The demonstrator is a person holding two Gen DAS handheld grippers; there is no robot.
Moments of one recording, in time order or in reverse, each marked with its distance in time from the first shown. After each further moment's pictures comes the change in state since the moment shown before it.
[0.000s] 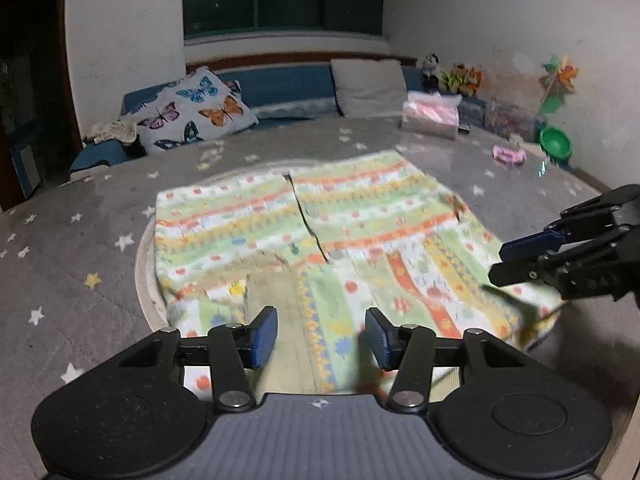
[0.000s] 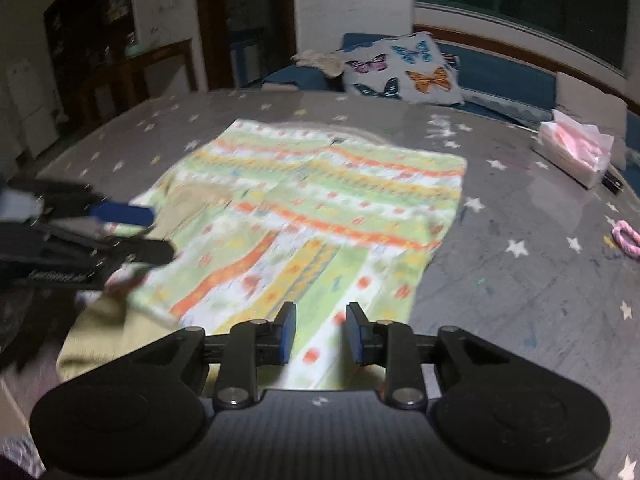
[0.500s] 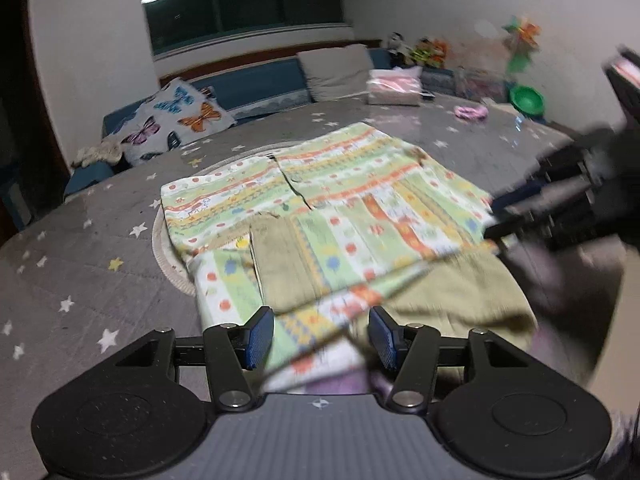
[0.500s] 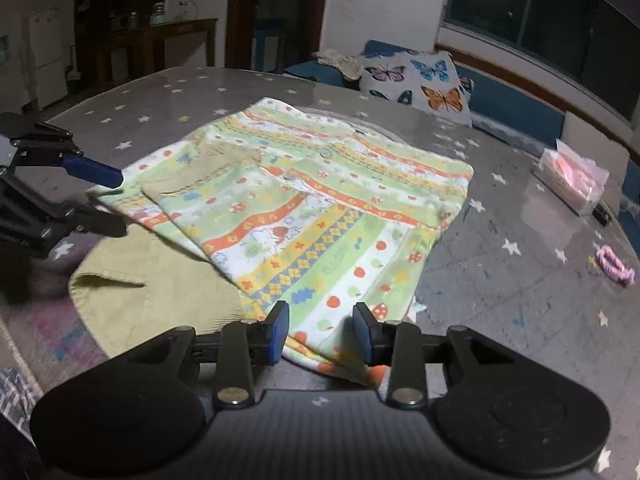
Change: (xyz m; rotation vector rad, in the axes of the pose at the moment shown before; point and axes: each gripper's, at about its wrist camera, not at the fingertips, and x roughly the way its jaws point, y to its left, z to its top) left arm -0.060 -0.006 -0.042 0.188 -0.003 -0.010; right arm -0.026 0.029 -0.030 -0.161 -0.011 -0.052
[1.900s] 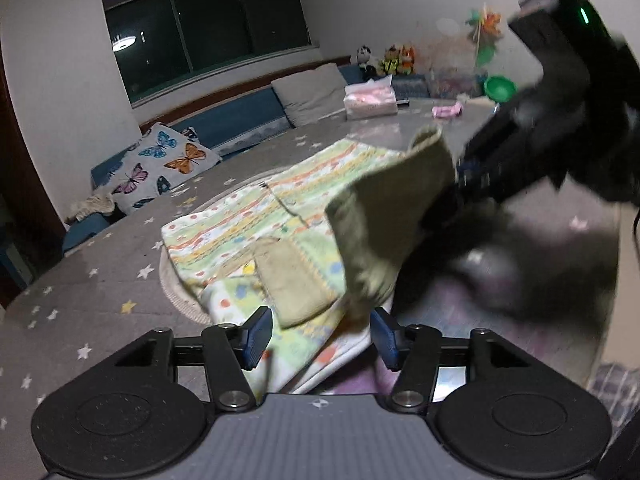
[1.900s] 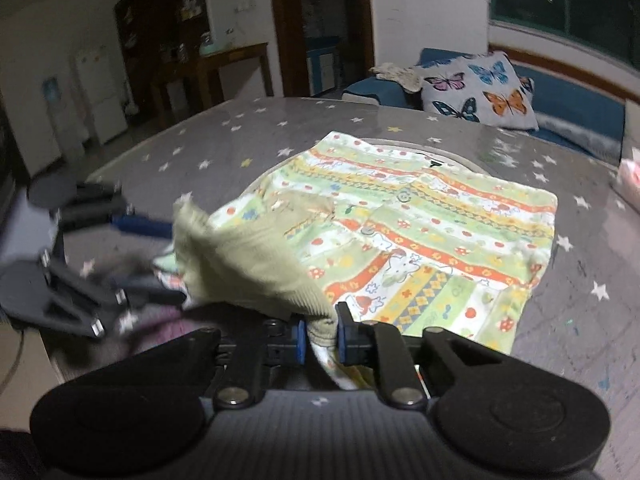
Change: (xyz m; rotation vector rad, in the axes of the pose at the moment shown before) left arm 0.000 0.004 -0.008 0.122 -0.074 0.012; right arm 0.023 -0.003 0.044 0.081 -0.050 0.259
